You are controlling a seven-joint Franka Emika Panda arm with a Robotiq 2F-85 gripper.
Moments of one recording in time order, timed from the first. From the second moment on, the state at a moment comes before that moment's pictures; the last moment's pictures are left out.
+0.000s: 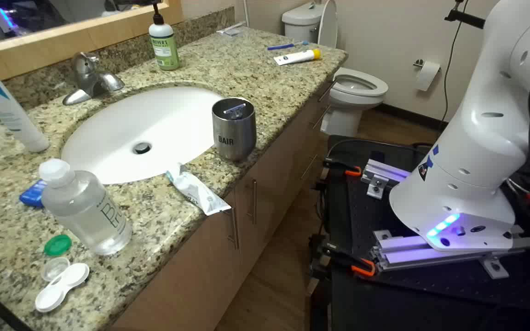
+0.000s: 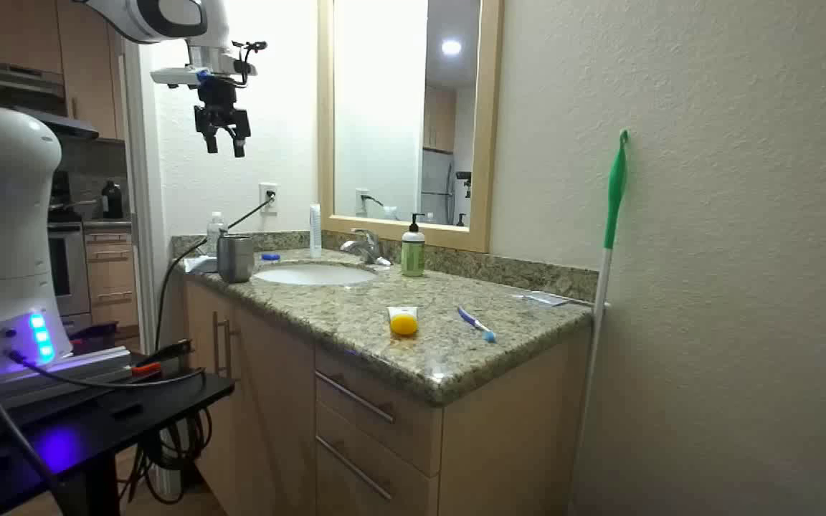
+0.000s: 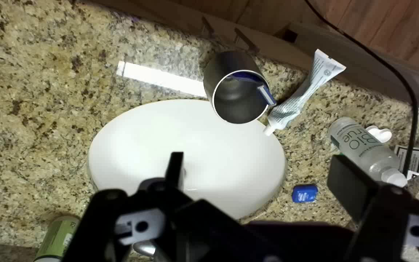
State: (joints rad) arm -0.05 -0.76 -0.18 -2.55 0.00 2.00 -0.14
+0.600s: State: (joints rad) arm -0.05 -0.76 -0.18 -2.55 0.01 2.00 -0.14
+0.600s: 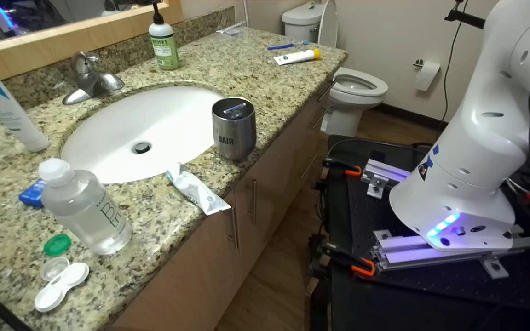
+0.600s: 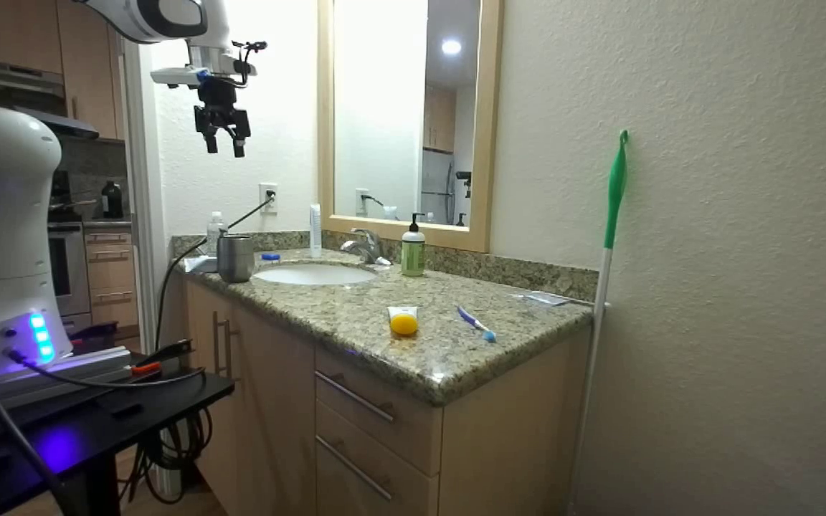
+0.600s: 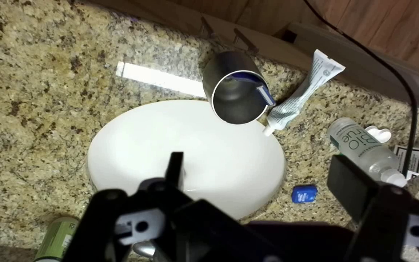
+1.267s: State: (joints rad) arm -0.05 -0.75 -0.18 -2.55 0.01 2.00 -0.14
